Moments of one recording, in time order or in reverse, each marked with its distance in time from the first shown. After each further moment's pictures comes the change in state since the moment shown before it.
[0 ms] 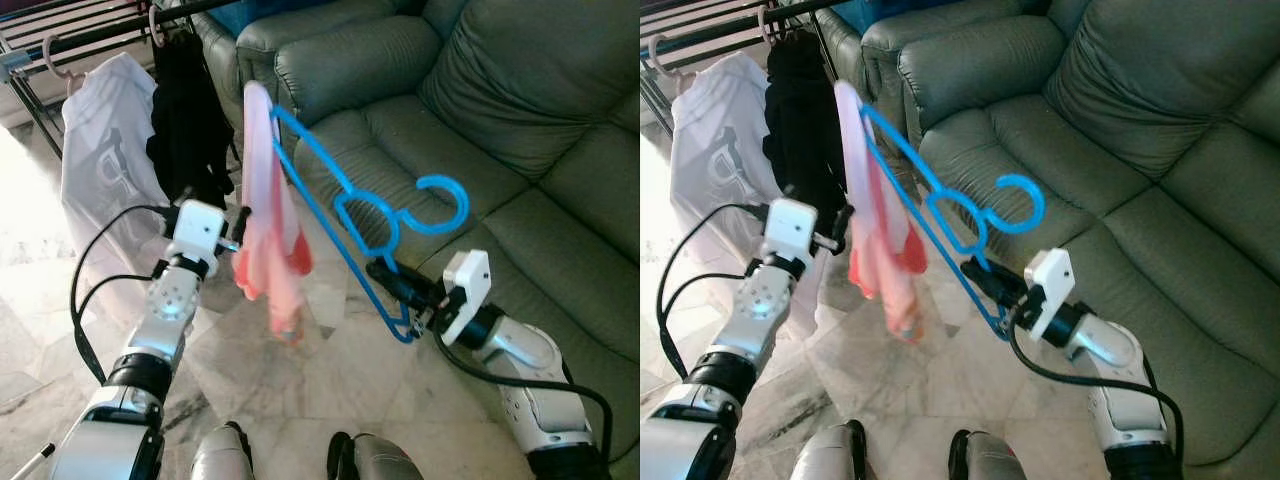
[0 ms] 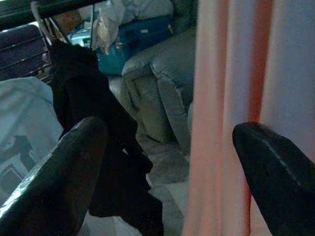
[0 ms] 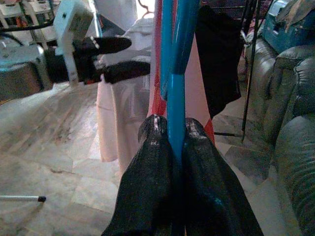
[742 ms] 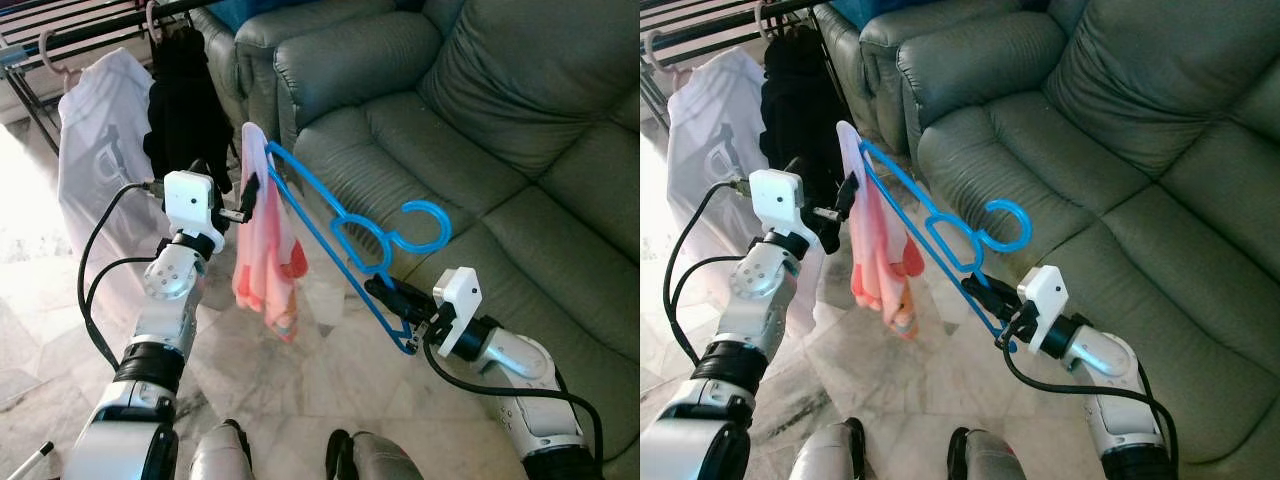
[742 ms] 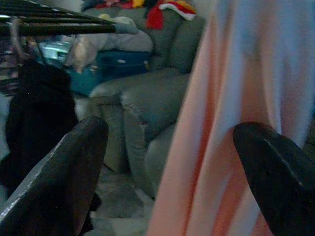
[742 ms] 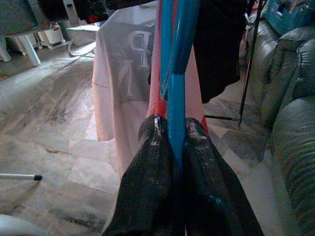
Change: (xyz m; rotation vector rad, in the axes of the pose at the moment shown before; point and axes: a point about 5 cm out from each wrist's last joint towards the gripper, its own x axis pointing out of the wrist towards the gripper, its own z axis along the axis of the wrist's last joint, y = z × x) left arm 0.007 -0.005 0.033 -0.249 -0.131 -0.104; right arm -0.003 0.000 -0.021 -0.036 0.062 -0.006
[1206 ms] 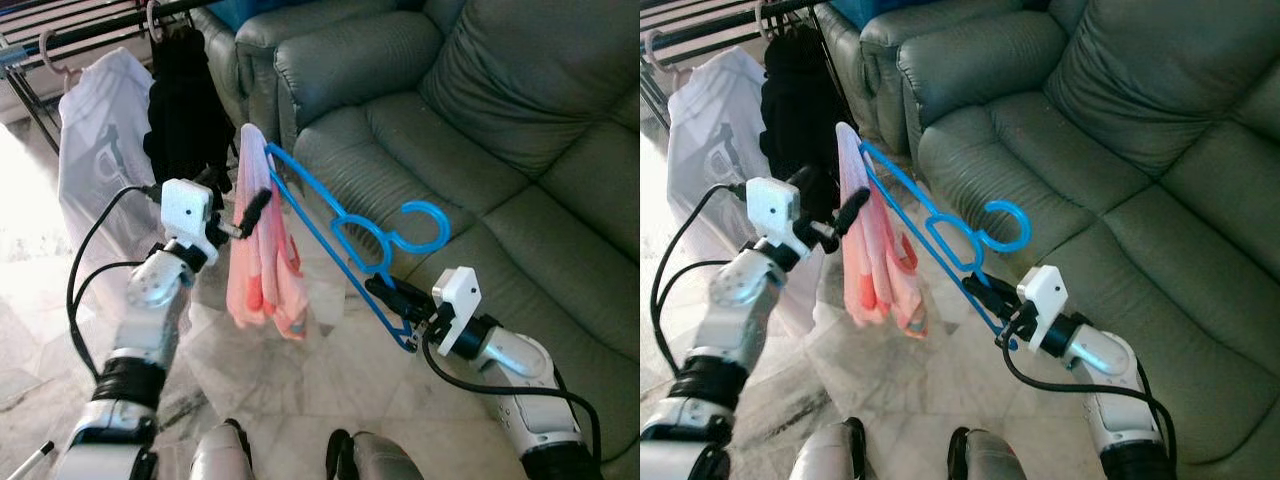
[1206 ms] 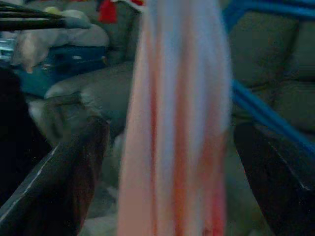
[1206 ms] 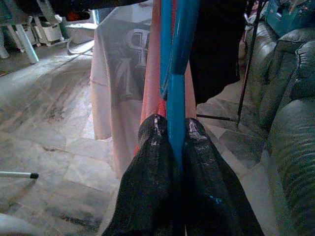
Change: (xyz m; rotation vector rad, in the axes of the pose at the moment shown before) left arm -0.015 0.001 0.005 -0.006 0.020 -0.212; right arm 0.001 -0.002 -0.002 -0.015 0.004 -0.003
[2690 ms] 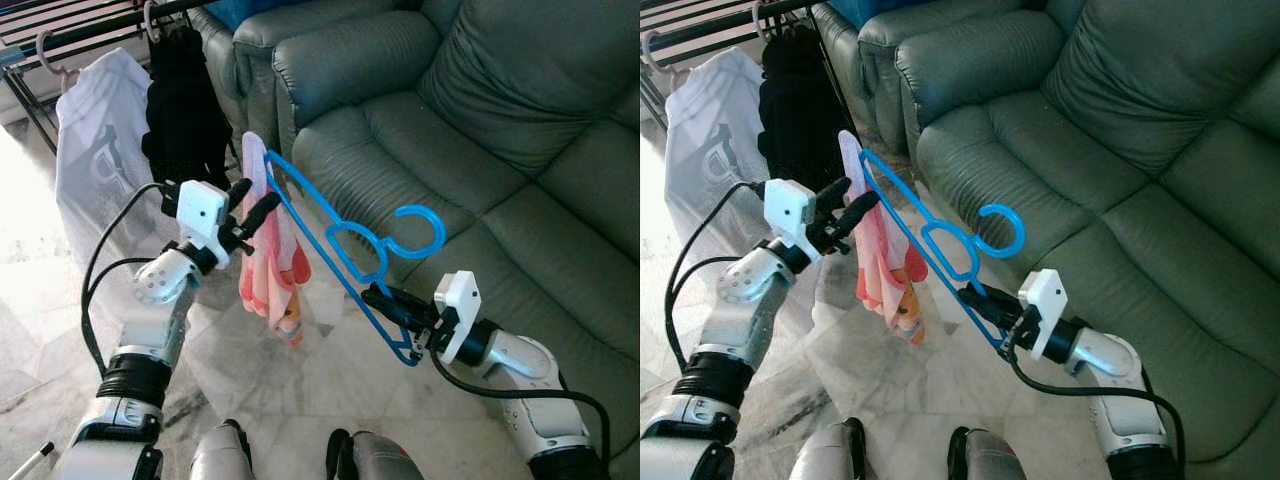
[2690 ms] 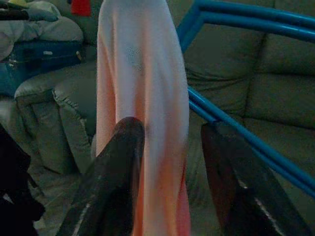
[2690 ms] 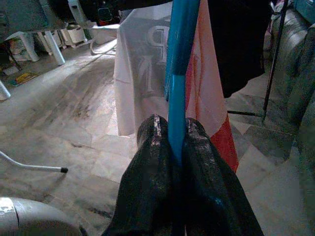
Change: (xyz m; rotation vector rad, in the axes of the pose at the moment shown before) left arm 0.007 -0.008 -0.002 -0.013 0.023 -0.082; right arm -0.005 0.005 0.001 0.067 0.016 0.095
